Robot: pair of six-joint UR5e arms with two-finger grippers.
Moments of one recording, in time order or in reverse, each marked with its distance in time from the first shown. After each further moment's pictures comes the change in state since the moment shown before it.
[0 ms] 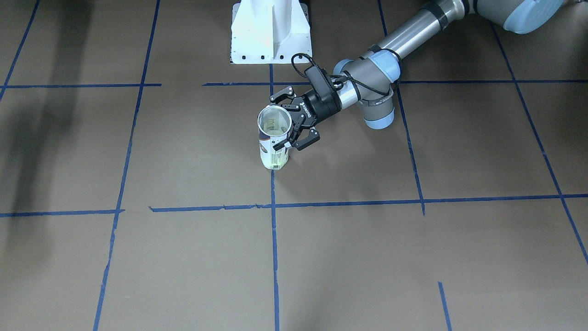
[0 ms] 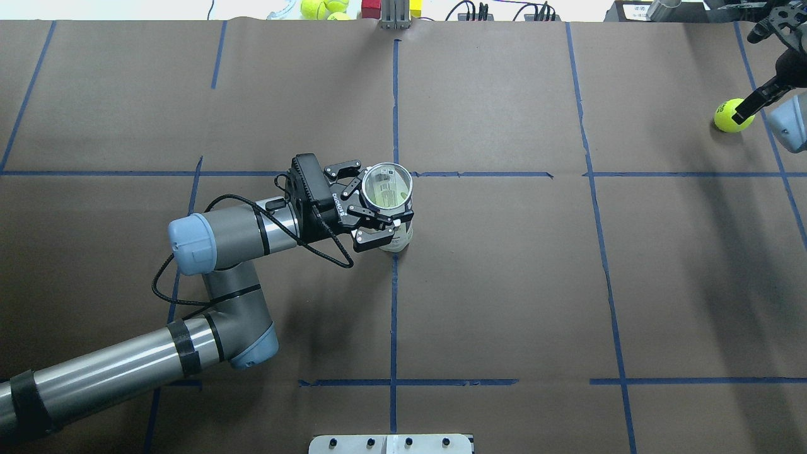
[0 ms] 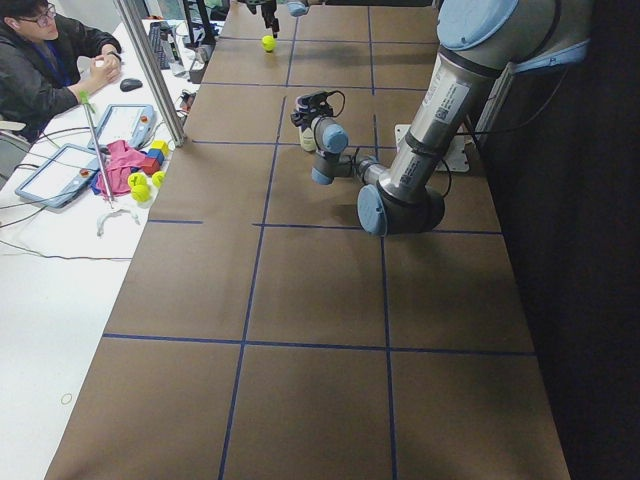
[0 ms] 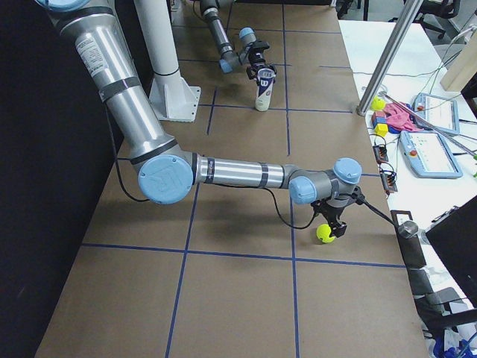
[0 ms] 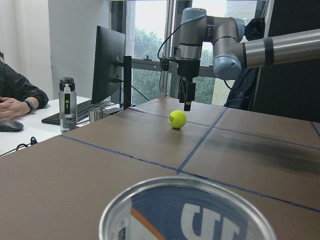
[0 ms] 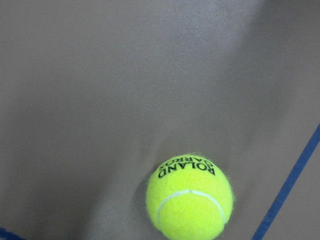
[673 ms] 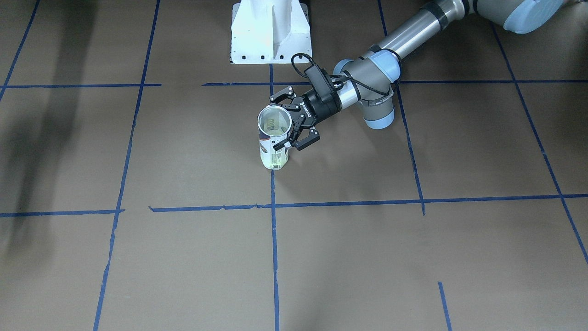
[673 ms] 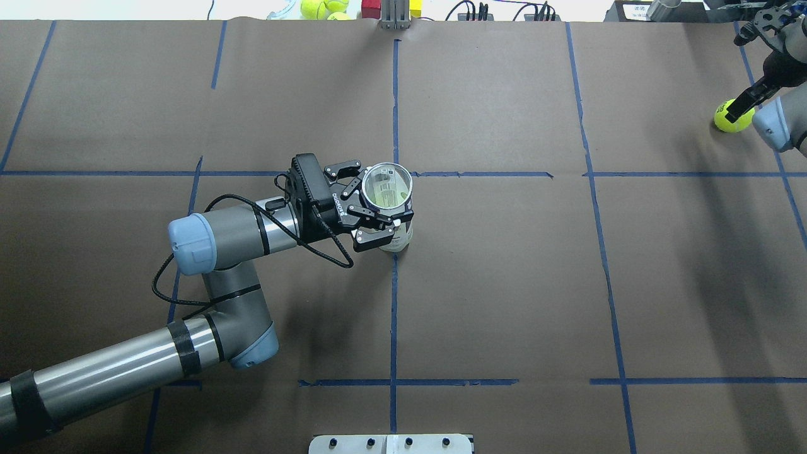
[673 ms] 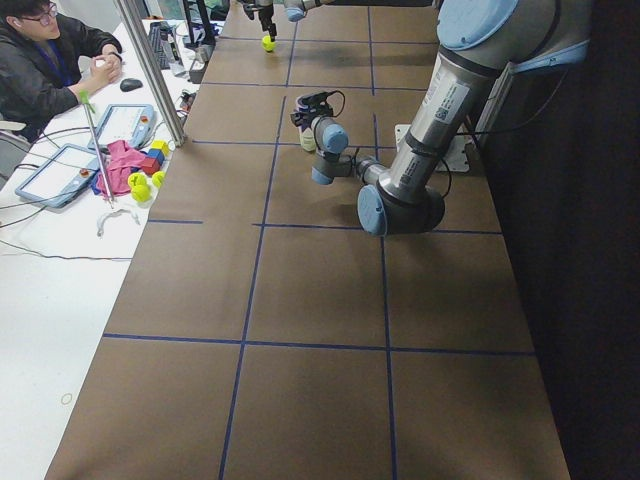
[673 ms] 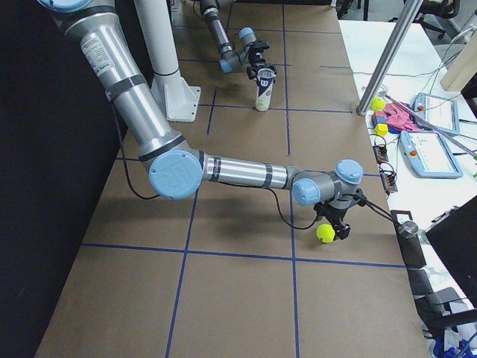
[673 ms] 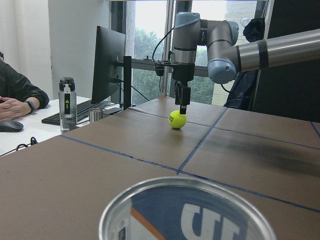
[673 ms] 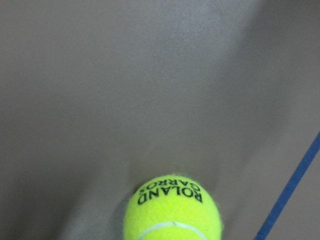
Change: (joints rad) left arm 0.000 0.000 0.000 -0.001 0.000 0.000; right arm -0.022 0.048 -0.115 0.087 -0.057 0.002
